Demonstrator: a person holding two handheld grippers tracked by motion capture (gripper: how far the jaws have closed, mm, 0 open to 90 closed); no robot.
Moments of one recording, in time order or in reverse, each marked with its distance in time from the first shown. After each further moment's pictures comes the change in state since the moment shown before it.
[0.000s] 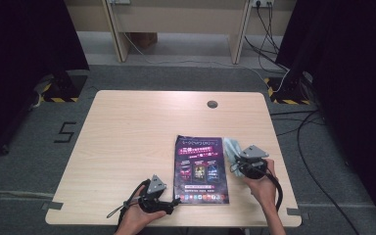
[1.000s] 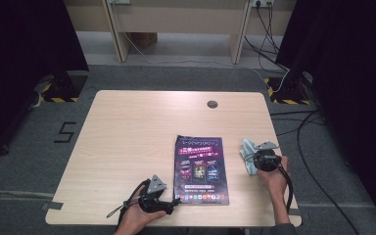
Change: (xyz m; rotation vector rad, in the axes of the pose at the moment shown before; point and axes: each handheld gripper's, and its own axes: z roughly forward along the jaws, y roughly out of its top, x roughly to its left) left arm 0.001 0.000 0.000 0.000 -0.002 0.006; right arm -0.056 -0.032 0.032 0.201 -0.146 0.100
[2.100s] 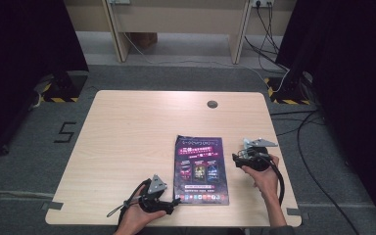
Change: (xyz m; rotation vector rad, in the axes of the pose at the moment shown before) left arm 0.000 0.002 0.000 0.007 0.000 0.016; right arm 0.029 0.022 -0.017 -0.130 0.244 0.164
